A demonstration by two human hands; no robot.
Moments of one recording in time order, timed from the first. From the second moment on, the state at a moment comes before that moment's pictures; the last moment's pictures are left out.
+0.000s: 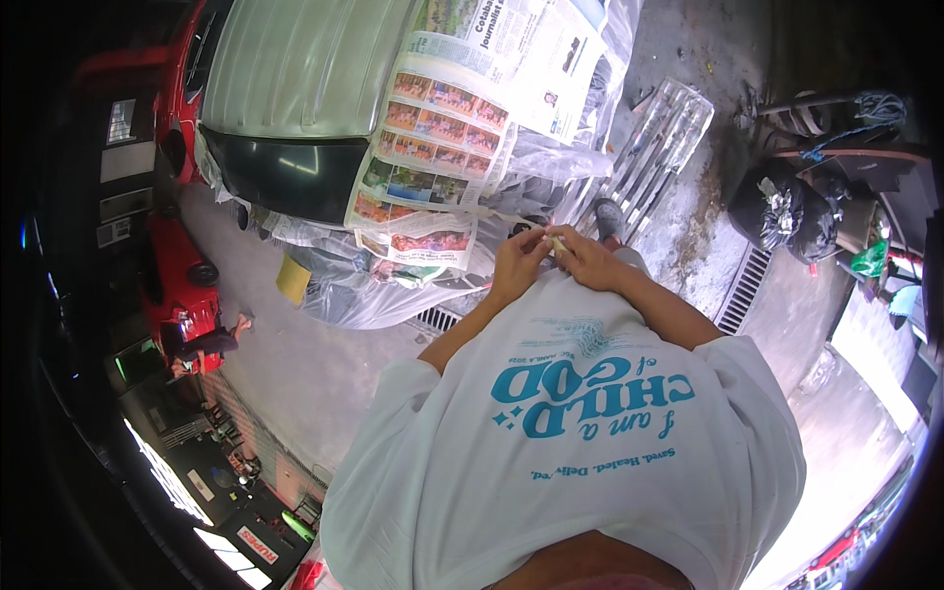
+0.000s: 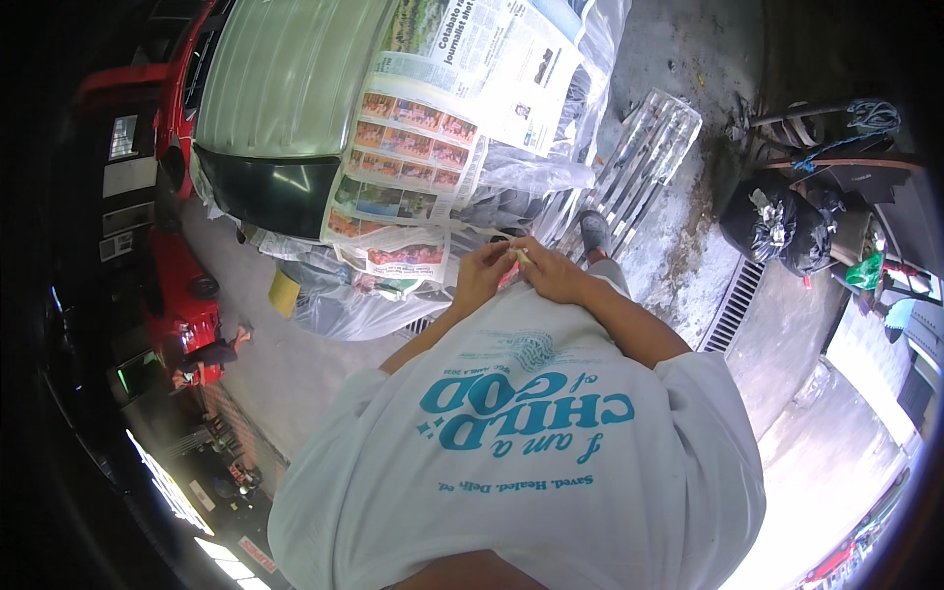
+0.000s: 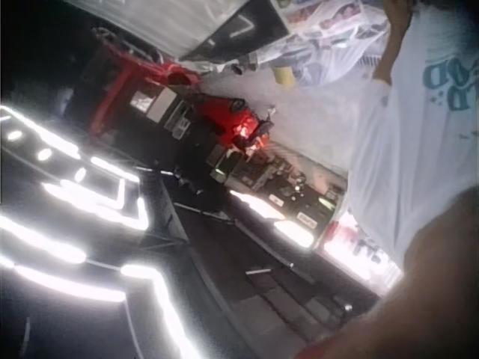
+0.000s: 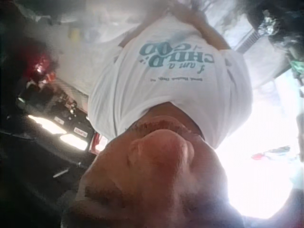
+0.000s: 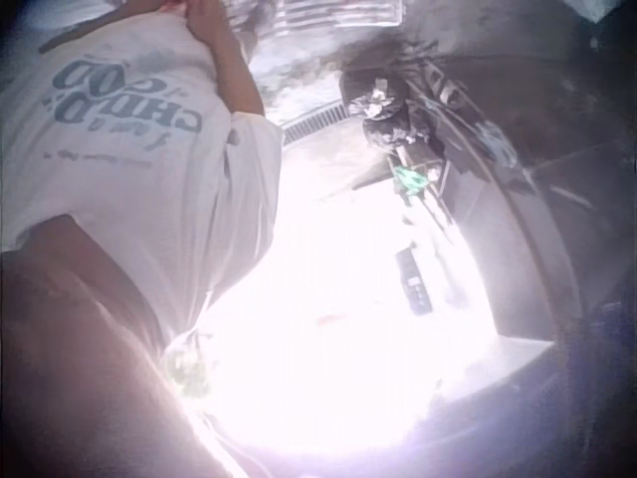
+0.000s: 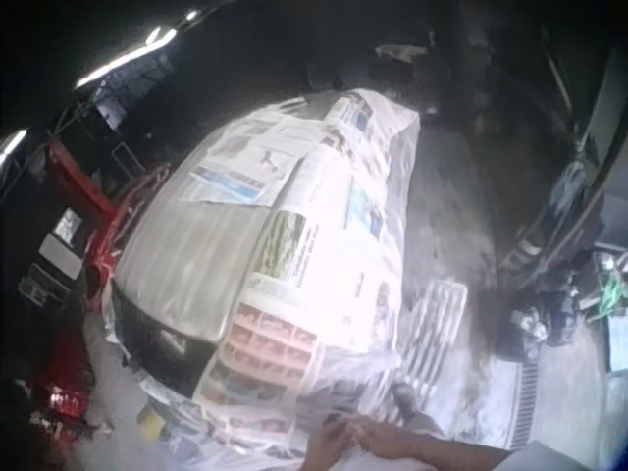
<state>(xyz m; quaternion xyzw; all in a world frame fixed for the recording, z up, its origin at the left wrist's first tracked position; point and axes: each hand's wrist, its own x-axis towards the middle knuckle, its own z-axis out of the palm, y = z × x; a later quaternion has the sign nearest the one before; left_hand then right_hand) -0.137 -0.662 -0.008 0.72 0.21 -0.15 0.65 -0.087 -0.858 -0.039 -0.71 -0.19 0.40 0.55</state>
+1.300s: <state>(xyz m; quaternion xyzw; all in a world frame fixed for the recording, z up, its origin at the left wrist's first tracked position) -0.179 -0.634 0.003 0.70 0.26 0.19 0.63 -0.088 -0.786 0.014 -0.88 -0.33 0.22 0.25</state>
